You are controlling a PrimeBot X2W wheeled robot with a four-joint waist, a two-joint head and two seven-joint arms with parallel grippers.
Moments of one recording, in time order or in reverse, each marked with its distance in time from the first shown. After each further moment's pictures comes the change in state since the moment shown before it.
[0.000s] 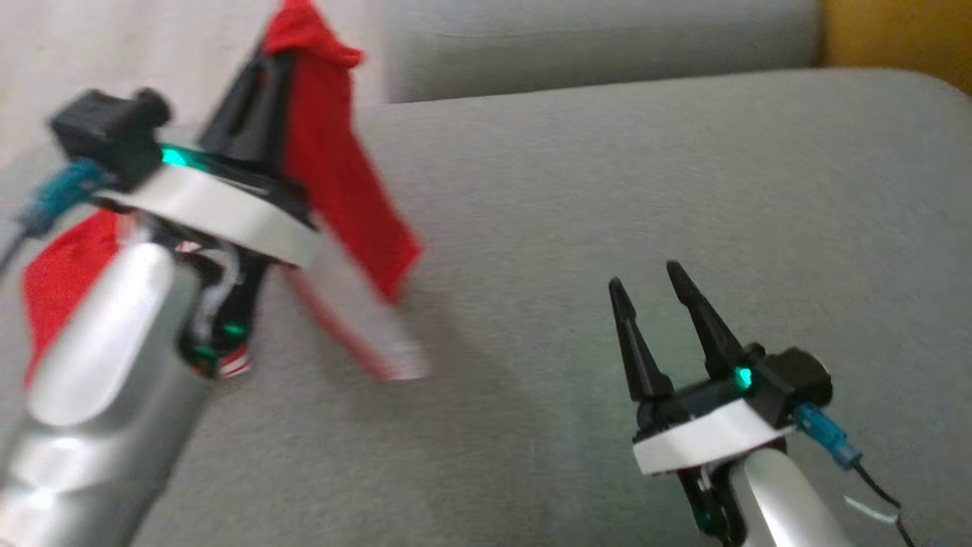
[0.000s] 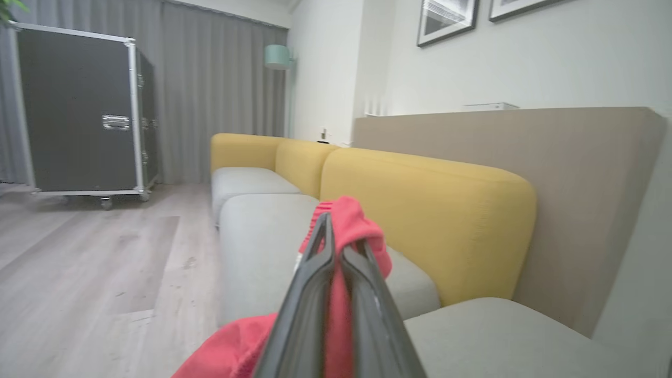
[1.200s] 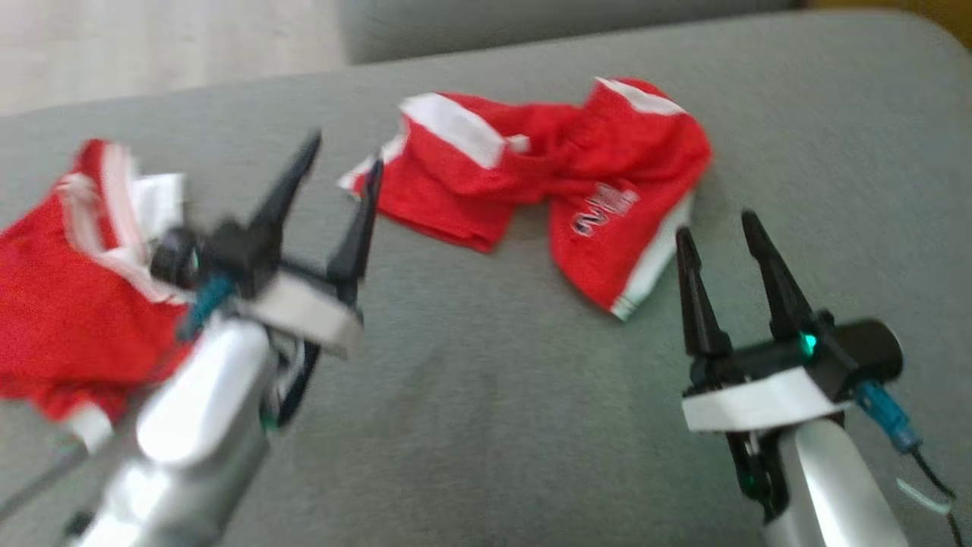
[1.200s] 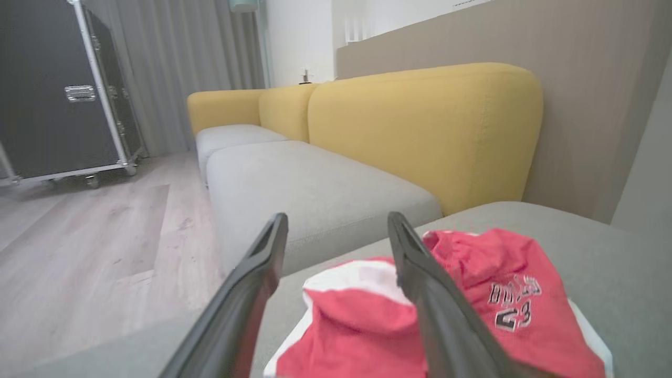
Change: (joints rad) left arm 0.034 -0.114 -0.141 0.342 0.219 -0.011 -0.268; right arm -0.050 0.000 -0.132 -0.065 -0.073 0.000 -0.004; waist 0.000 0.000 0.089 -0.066
